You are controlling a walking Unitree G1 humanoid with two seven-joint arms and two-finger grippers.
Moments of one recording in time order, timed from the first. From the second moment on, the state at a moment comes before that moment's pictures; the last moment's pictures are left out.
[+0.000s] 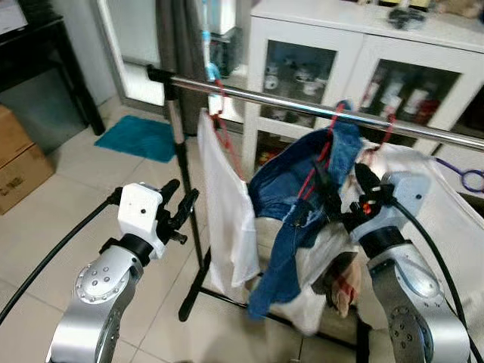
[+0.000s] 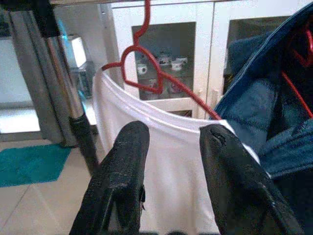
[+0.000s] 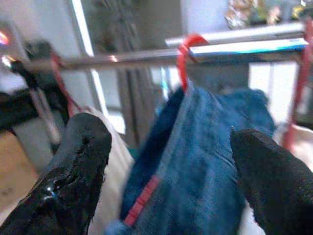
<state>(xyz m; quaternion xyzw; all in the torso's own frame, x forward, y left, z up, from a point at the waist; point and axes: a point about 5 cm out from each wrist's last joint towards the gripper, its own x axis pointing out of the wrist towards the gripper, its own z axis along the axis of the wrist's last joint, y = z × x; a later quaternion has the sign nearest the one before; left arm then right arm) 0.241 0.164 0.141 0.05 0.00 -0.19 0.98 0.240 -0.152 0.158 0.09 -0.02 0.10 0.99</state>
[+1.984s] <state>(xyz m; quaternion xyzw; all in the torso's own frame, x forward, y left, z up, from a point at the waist) 0.242 0.175 0.091 0.02 0.10 -0.15 0.98 0.240 -0.162 0.099 0.06 0.13 0.06 0.99</state>
